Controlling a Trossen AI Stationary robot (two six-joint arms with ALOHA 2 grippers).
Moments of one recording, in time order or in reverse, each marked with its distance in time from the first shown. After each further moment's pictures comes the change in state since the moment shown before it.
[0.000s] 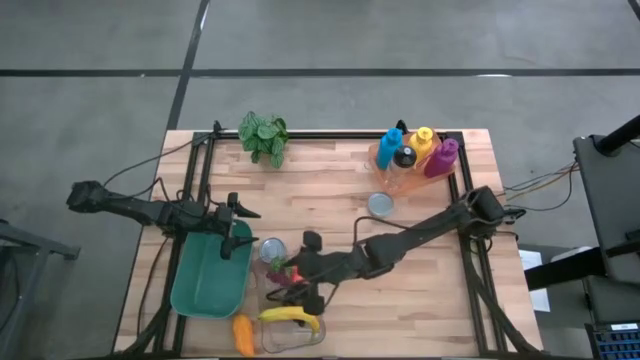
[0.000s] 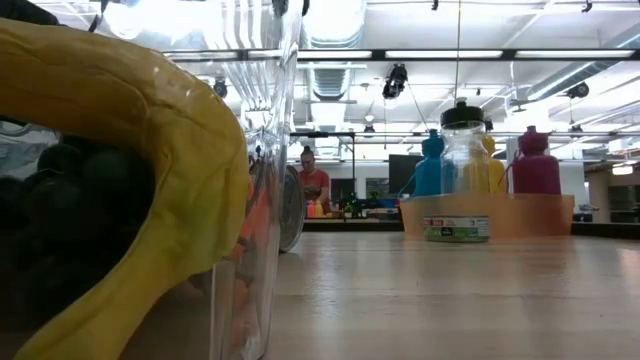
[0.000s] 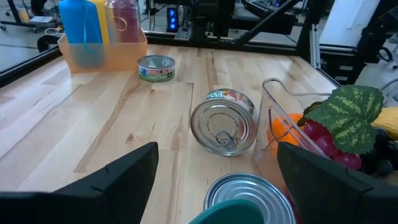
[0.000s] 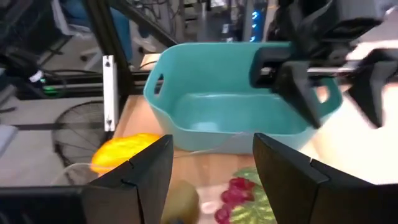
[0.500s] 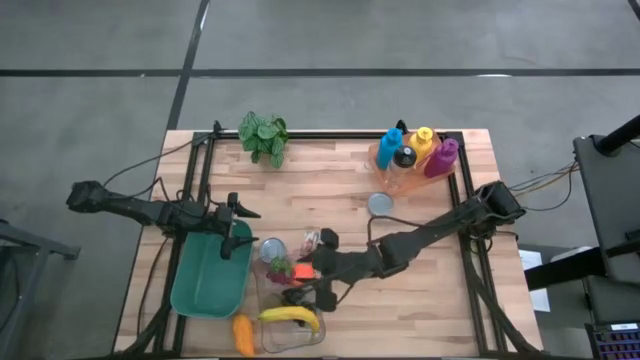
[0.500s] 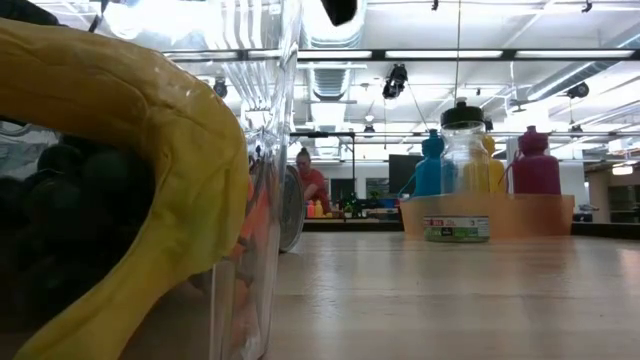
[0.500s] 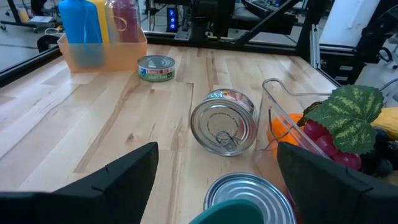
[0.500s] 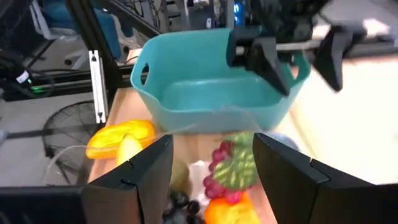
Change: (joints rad) left arm 0.000 0.000 0.000 0.000 0.000 0.000; right arm 0.014 -0.122 -0.161 0.002 0.091 0.093
